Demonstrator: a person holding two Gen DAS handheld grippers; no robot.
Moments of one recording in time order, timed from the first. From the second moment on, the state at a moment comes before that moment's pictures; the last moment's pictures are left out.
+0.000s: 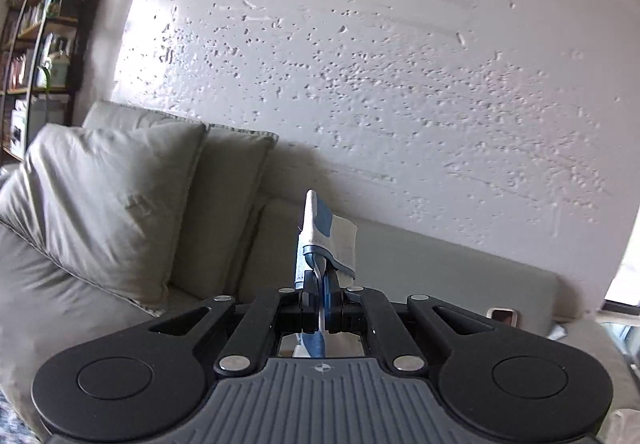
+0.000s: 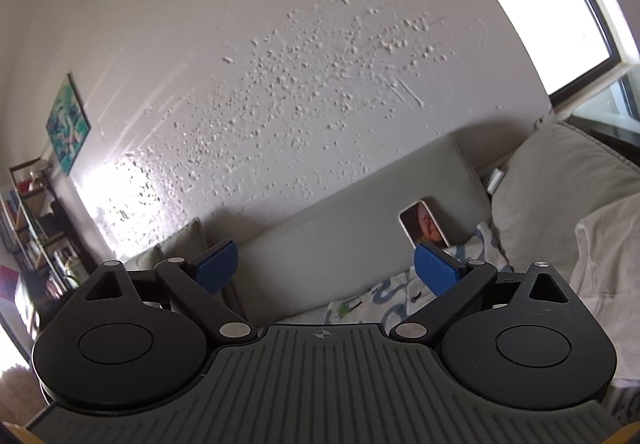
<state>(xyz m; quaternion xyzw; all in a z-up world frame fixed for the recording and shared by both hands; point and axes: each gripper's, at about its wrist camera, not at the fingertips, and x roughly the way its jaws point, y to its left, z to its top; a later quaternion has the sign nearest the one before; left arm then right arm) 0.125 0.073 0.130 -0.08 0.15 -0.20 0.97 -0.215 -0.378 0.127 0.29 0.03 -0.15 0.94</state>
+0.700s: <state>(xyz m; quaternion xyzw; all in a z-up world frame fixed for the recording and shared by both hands) -0.025 -0.230 0.078 -0.01 0.21 -0.37 0.91 -0.316 -0.443 0.094 0.35 -0.01 -0.28 0.89</state>
